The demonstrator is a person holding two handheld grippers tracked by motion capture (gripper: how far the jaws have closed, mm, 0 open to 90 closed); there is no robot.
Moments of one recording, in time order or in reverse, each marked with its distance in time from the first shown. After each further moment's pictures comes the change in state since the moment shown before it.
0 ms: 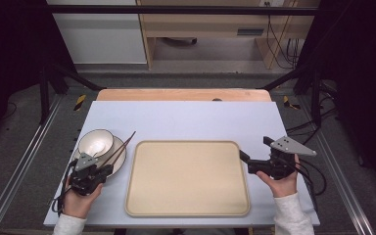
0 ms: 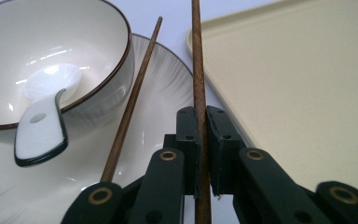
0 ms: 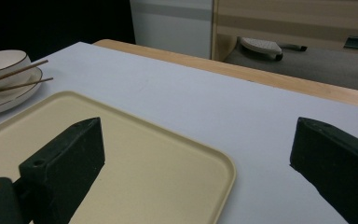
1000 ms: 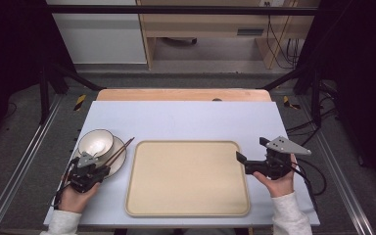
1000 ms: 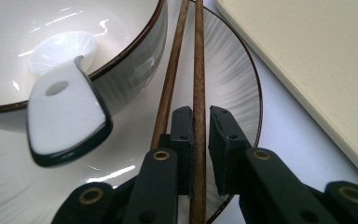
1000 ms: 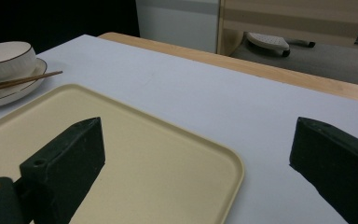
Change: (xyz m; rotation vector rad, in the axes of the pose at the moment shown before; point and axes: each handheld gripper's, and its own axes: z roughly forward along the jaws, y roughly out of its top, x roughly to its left) left arm 0.031 -0.011 0.023 0.122 0.002 0.078; right arm 0.003 -0.002 0.007 0.022 0.023 -0.014
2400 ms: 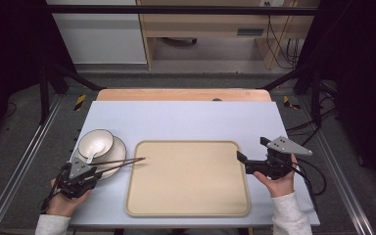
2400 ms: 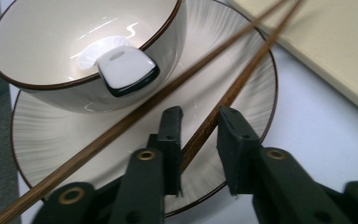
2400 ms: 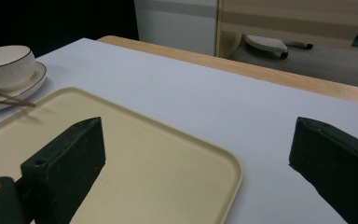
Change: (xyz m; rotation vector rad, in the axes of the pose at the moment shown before) left arm 0.003 -0.017 -0.021 -0.047 0.076 0.124; right arm 0.000 0.000 -0.001 -0.010 -0.006 0.006
